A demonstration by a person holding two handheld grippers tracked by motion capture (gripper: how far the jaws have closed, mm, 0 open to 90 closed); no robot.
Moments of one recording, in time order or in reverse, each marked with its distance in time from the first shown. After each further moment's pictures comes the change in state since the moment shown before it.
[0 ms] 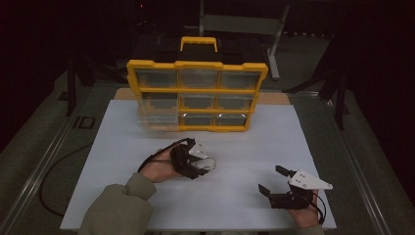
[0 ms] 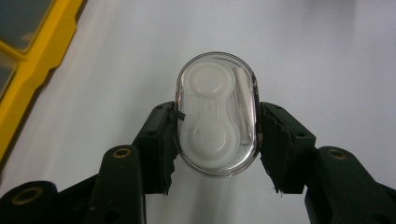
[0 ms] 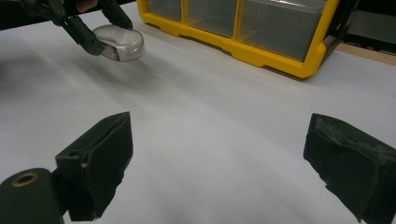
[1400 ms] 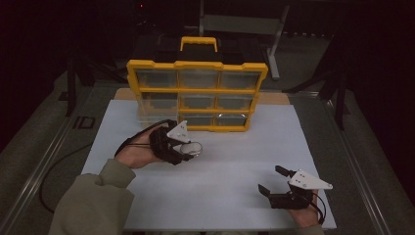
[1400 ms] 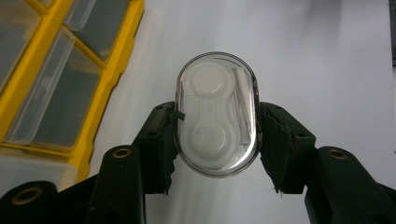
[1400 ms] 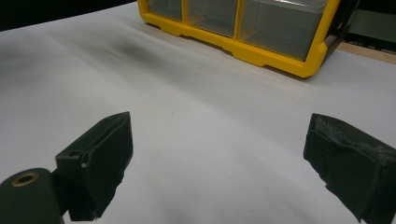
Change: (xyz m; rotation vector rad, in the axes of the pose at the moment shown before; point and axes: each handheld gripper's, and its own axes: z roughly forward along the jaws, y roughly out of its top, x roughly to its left) left arm 0.021 0.008 -0.080 -0.003 0.050 0.036; right arm 0.000 0.000 0.000 0.001 0.002 0.003
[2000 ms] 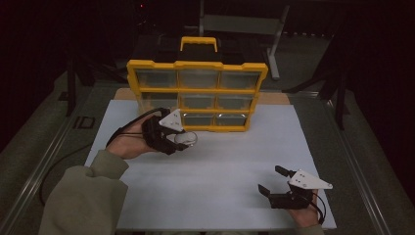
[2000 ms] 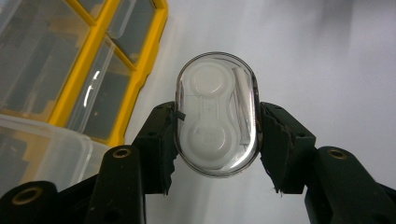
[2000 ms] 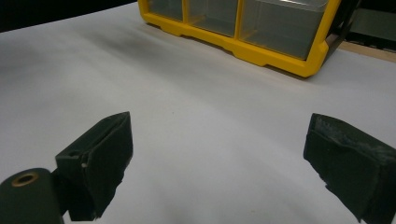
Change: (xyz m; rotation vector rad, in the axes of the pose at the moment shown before) left arm 0.017 0.006 -0.027 -0.004 0.035 -0.005; right arm 0.000 0.000 0.000 0.001 0.004 0.004
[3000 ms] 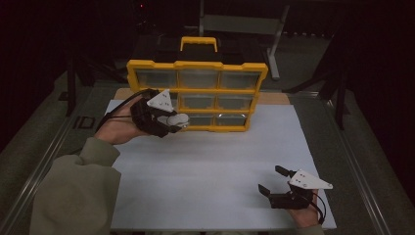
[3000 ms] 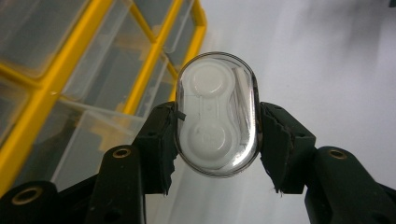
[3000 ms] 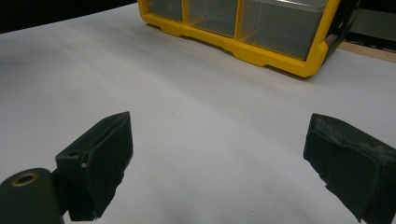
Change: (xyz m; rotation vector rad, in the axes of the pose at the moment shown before) left arm 0.030 0.006 -0.036 -0.037 0.091 -0.032; right arm 0.000 0.000 0.000 -0.004 -0.002 0.005
